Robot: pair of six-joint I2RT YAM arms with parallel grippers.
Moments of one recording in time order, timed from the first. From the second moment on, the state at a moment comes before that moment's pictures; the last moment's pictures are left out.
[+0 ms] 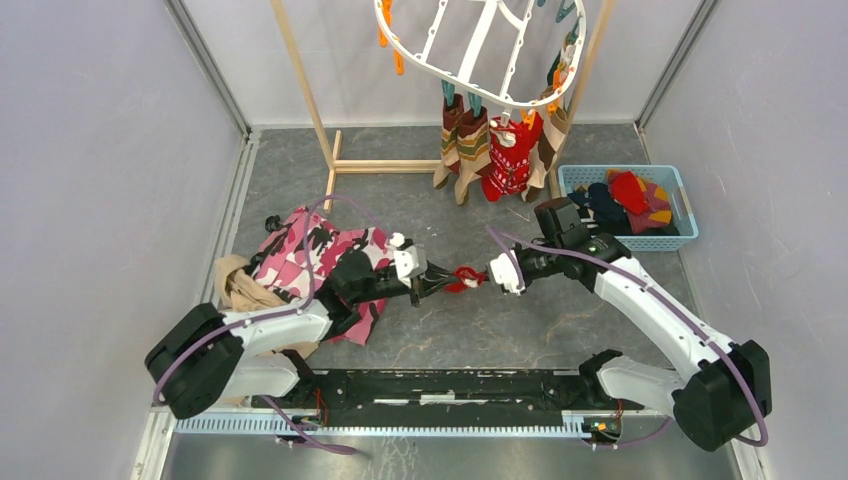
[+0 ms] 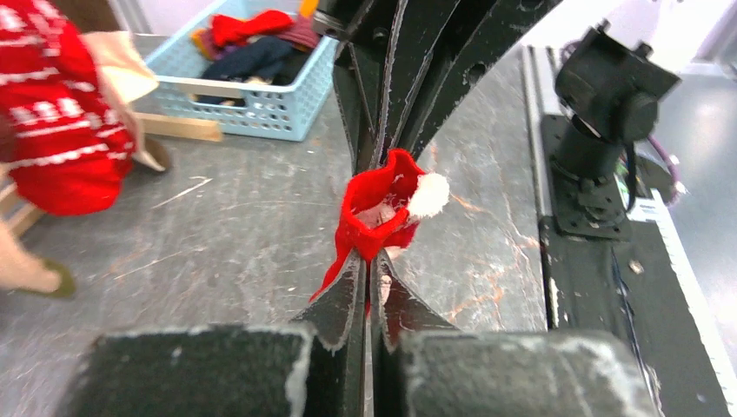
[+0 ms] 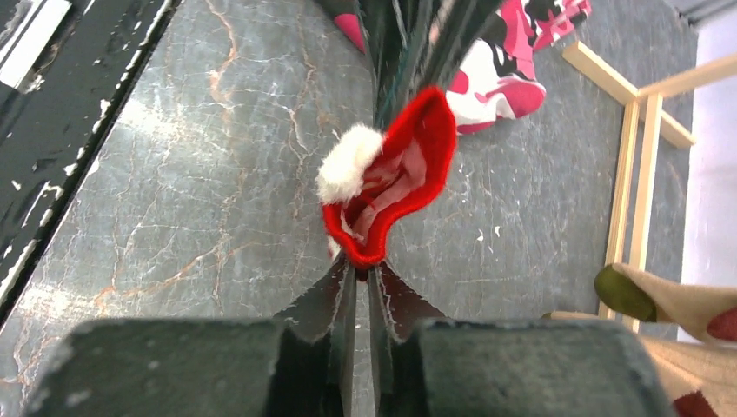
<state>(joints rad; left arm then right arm) -0.82 1.24 0.43 0.84 0.58 0.04 0.48 1.12 0.86 -0.66 -0.95 -1.36</state>
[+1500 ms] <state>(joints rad) -0.93 1.14 0.37 0.94 0.00 -0.18 0.48 1.14 0.75 -0.06 -0.93 -0.49</state>
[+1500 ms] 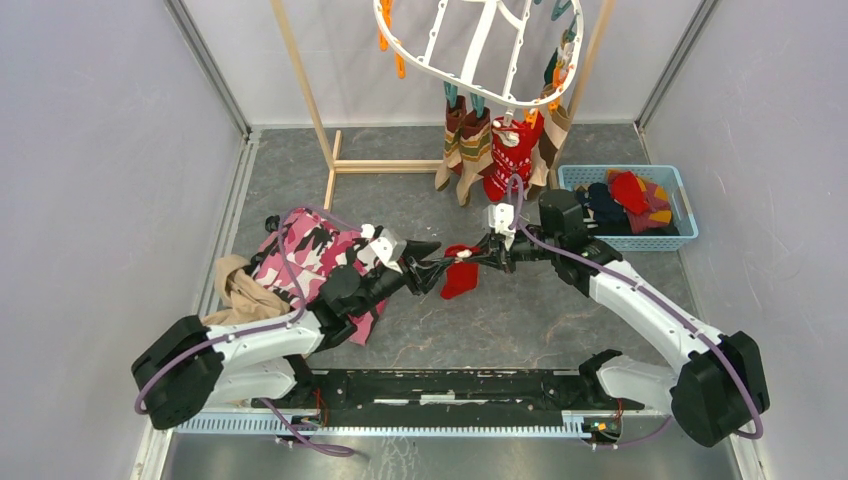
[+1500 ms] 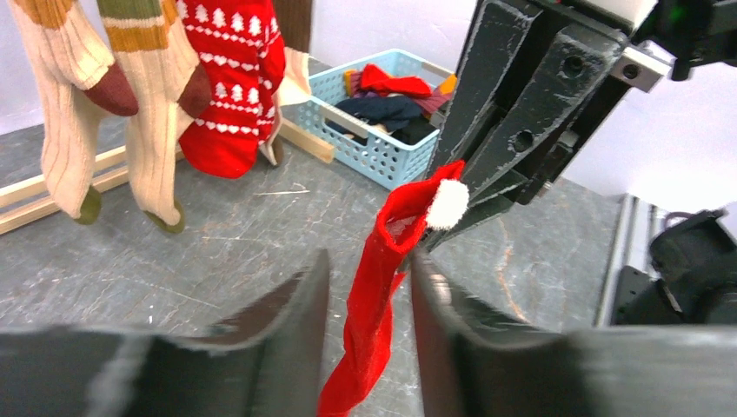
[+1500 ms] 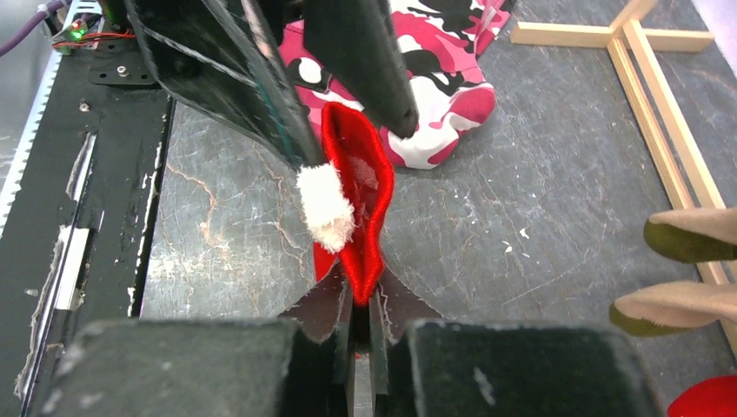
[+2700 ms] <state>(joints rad) -0.72 1.12 0.49 0.85 0.45 -0.27 0.48 1.13 0.88 -0.20 -1.07 -0.59</state>
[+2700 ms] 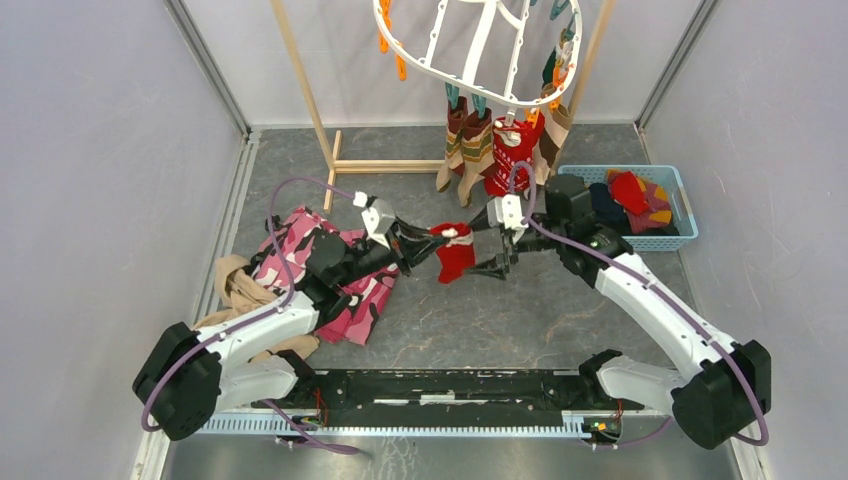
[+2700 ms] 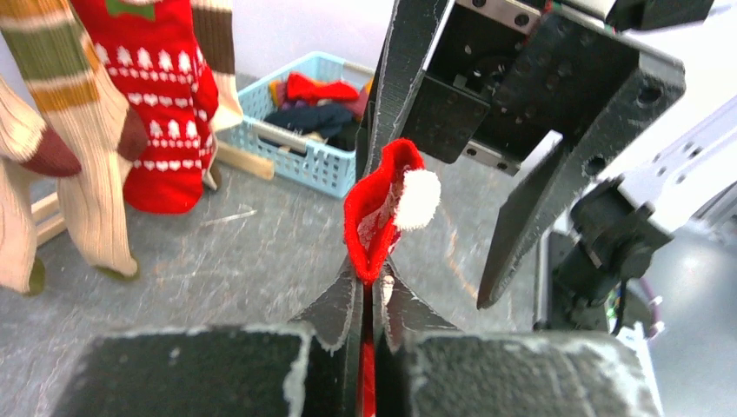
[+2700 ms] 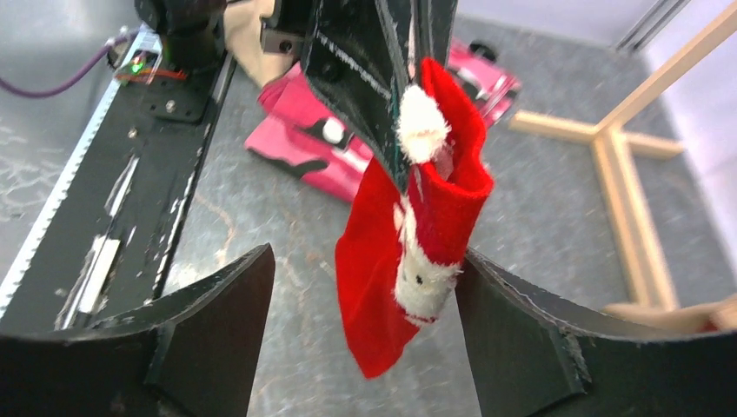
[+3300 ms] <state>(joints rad) -0.67 1.10 0.68 0.86 0.46 -0.51 0.48 1.16 1.05 0.11 -1.09 -0.21</state>
